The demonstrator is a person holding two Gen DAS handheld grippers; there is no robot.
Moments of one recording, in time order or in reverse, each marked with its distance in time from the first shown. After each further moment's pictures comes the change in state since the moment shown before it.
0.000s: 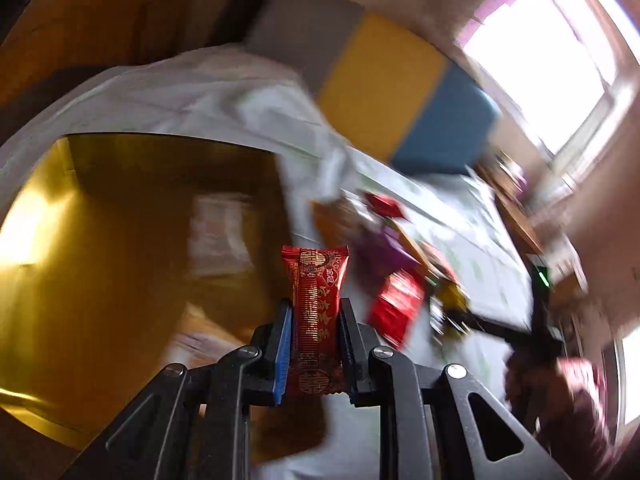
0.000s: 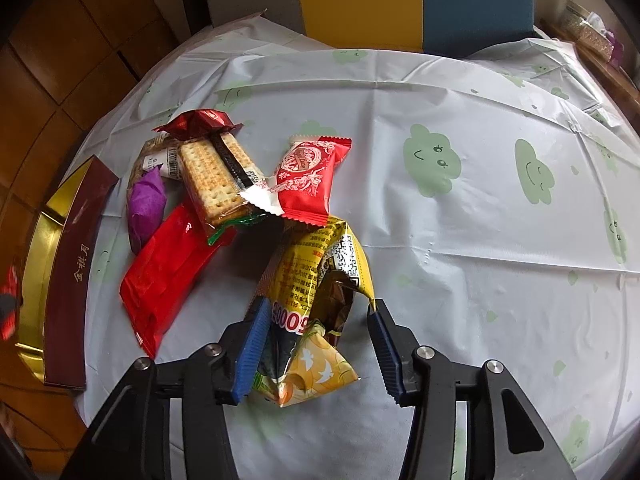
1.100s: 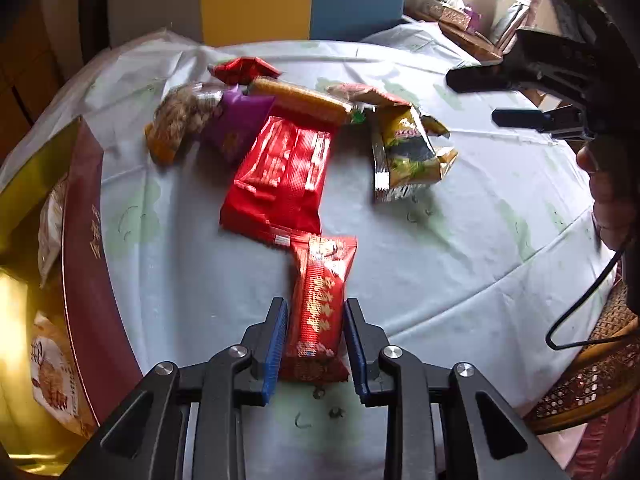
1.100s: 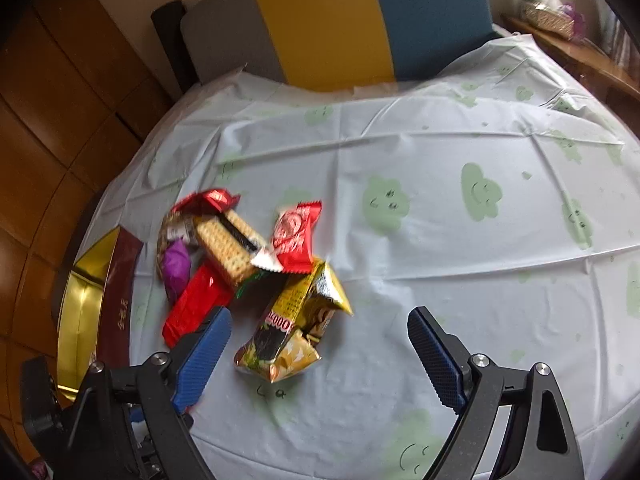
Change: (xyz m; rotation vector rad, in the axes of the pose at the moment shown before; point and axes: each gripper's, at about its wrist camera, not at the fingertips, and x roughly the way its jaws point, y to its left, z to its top) left arm 0.100 -0.135 -0.094 0.545 0.269 0.083; right arm -0.054 -0.027 0.001 0.138 -0.107 0.061
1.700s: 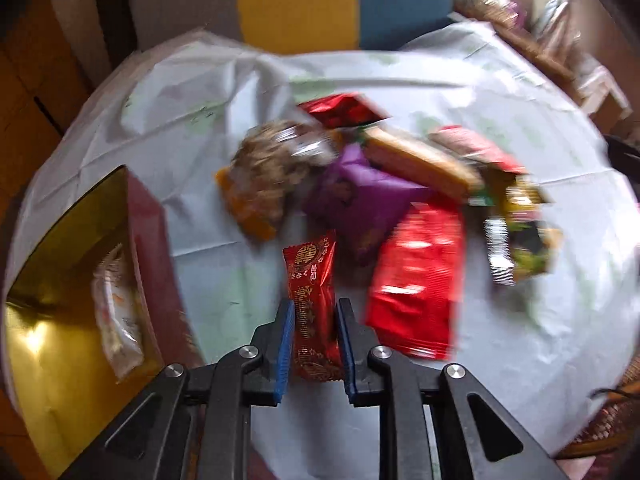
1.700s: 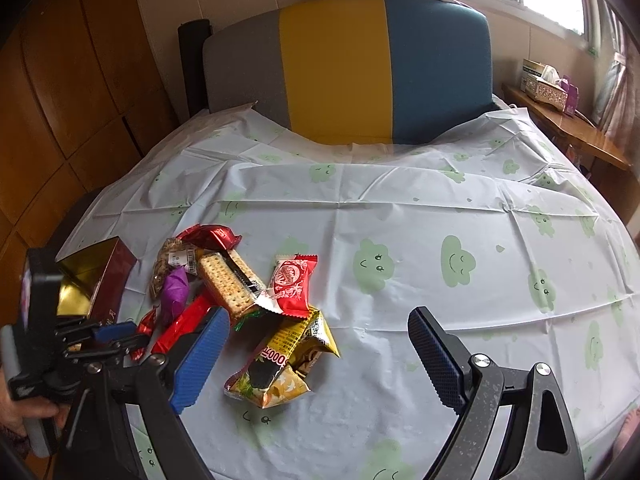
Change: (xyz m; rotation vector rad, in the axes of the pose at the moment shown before) left arm 0.015 0.065 0.073 -0.027 0.030 0.092; right arm -0.037 0.019 0.007 -0.117 -0.205 -0.105
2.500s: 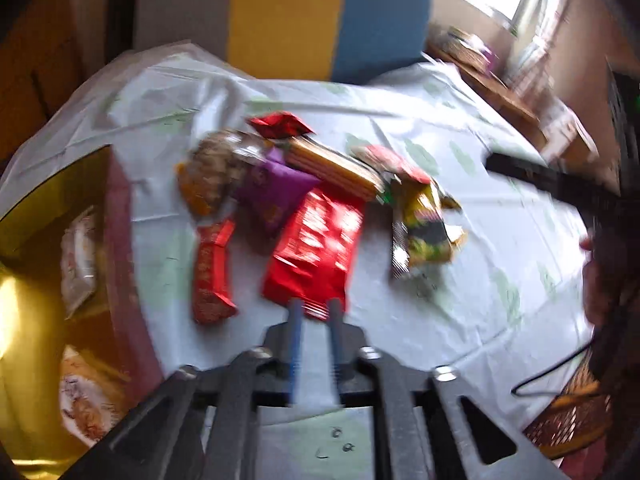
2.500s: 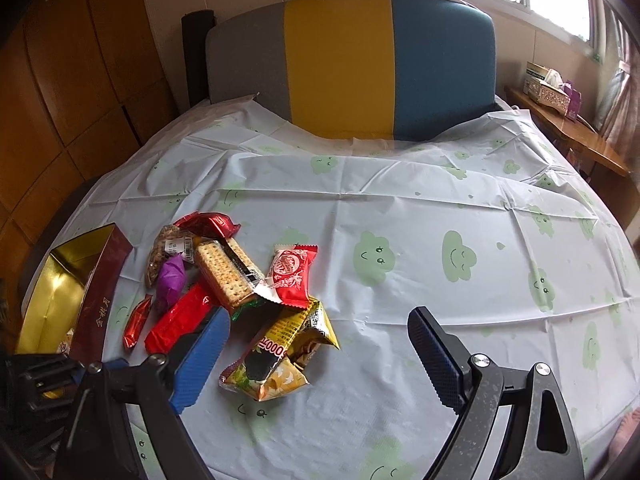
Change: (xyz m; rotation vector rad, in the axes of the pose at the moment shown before) left arm -0.038 -0.018 -0.032 -0.129 -0.096 -0.105; right arm 0.004 0.007 -0.006 -0.036 0.018 -0.015
